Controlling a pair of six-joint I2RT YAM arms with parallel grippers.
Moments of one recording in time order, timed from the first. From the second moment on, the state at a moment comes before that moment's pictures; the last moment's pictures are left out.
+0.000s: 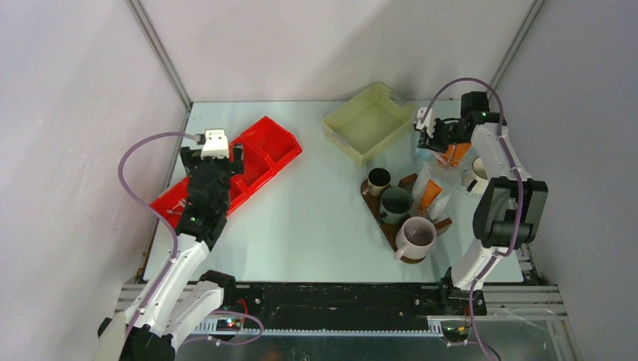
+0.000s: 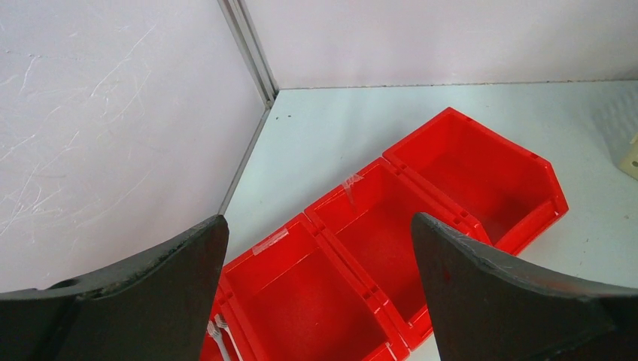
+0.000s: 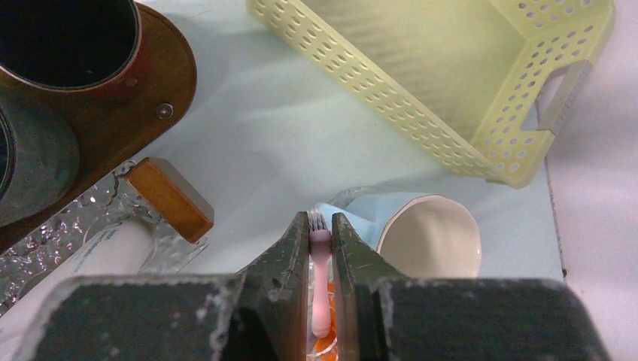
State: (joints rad) left arm -0.26 0.81 0.65 0.13 -0.50 0.19; right arm -0.10 1.77 1.51 -0.83 -0.77 -1.34
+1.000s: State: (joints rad) left arm -0.26 0.81 0.65 0.13 -0.49 0.20; right arm -0.14 1.76 1.46 -0.87 -0.83 -1.49
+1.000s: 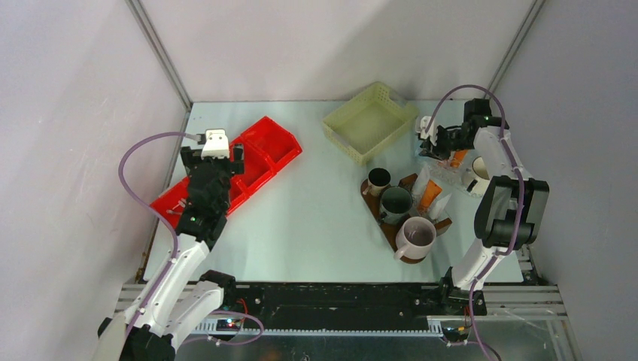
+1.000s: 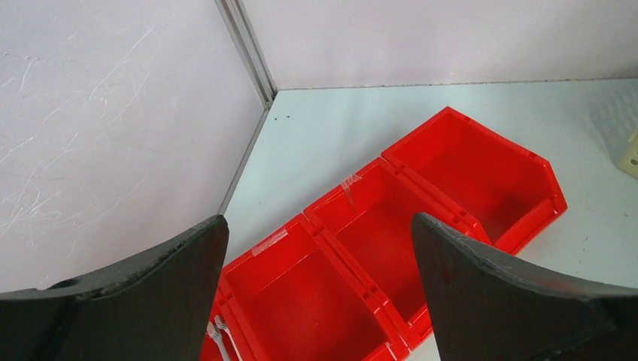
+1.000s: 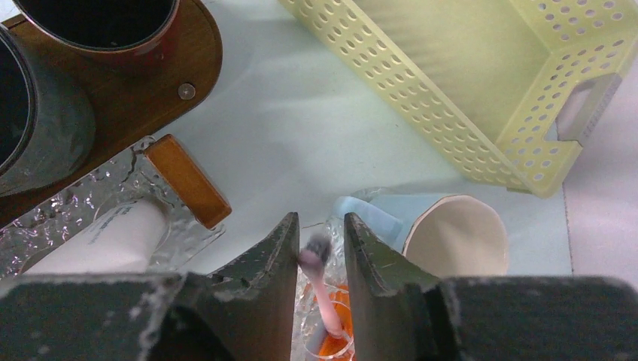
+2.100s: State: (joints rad) left arm -0.26 0.70 0.65 0.12 -0.48 0.18; right arm -0.18 1.27 1.25 -0.47 -0.88 -0.97
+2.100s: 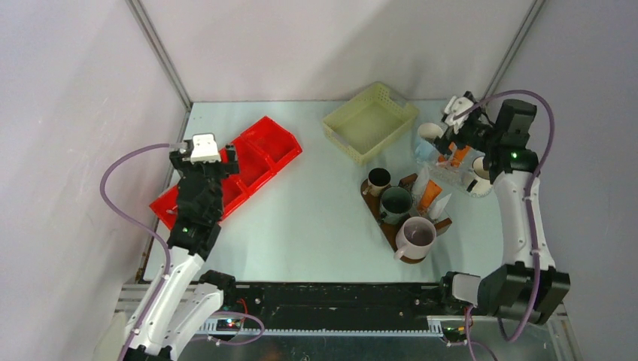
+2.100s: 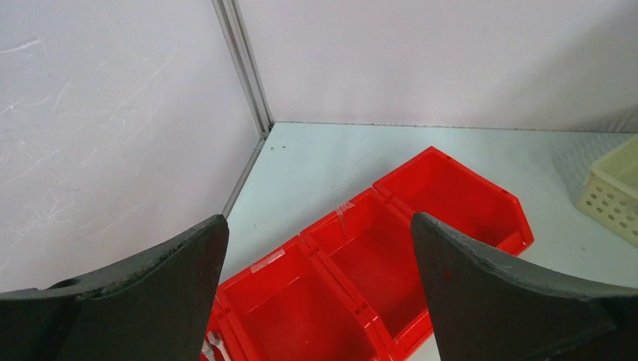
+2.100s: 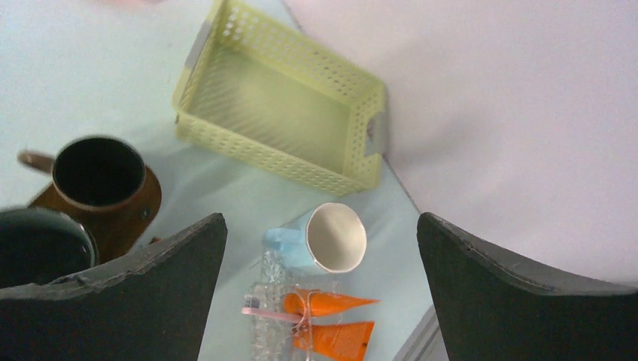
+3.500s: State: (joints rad) left arm -0.18 0.81 0.82 -0.62 -0.67 -0.57; right arm 0.13 0.19 0.68 -0.38 0.38 0.25
